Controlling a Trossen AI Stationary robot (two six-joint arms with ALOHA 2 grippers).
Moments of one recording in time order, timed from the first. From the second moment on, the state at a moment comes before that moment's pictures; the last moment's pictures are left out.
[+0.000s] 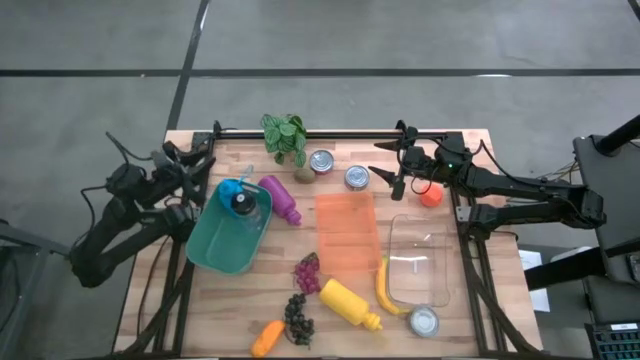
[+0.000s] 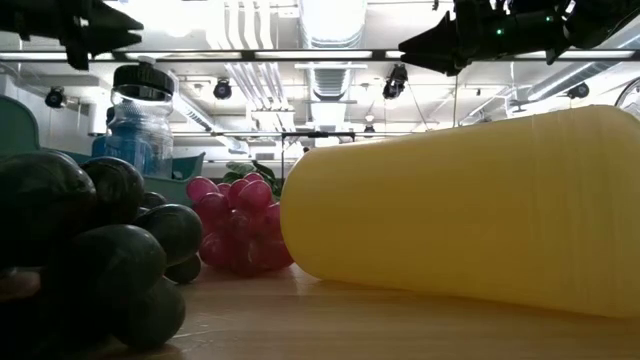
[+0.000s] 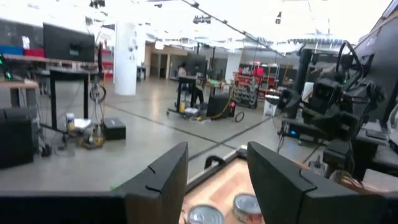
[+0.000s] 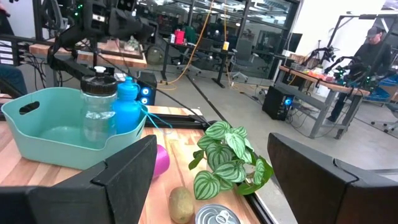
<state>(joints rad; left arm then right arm) 0.65 0.04 0.47 -0.30 0.06 -0.09 -0.39 0.97 0.55 0.42 -0.11 -0.18</state>
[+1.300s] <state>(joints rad) 0.38 1.32 1.61 -0.99 0.24 0.51 -0.39 0.97 0.55 0.42 -0.11 -0.18</state>
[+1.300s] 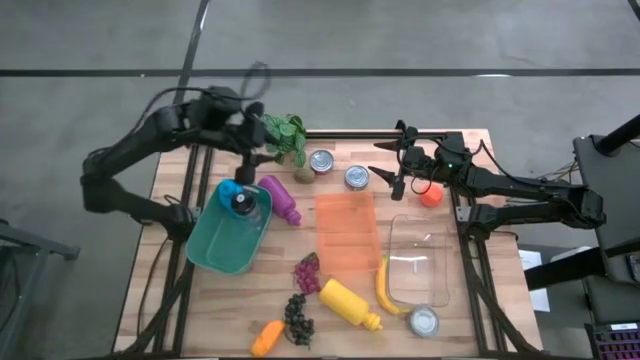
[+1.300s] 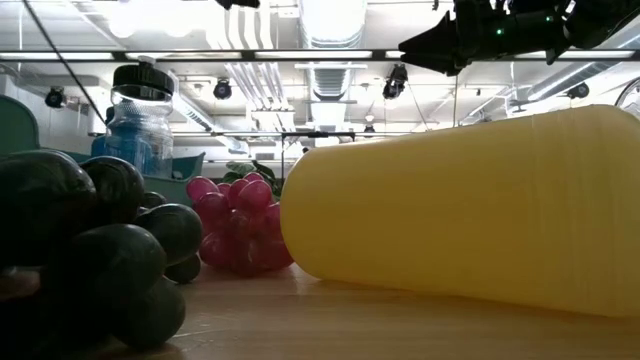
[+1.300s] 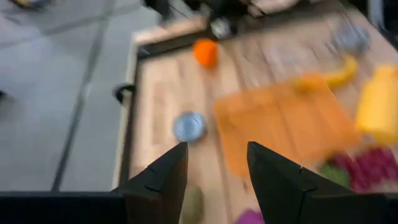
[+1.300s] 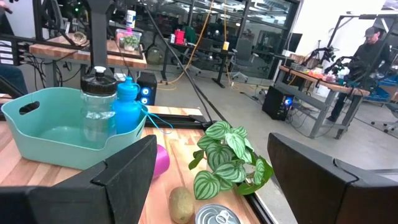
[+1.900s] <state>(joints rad) 0.25 1.68 1.66 -1.10 0.26 0.61 -0.39 0.97 0.55 0.42 -0.11 -0.18</state>
